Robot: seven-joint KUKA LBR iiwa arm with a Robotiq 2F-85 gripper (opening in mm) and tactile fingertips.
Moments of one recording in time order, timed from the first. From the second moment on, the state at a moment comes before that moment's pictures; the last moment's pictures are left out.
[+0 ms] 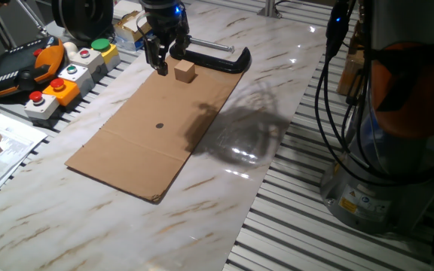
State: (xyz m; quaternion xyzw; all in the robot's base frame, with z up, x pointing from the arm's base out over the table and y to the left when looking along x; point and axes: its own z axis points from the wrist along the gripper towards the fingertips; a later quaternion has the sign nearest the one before) arm 0.515 0.001 0.236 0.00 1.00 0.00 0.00
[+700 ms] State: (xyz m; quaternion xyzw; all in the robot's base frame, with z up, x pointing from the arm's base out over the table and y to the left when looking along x) arm 0.516 -0.001 0.237 0.04 1.00 -0.03 0.00
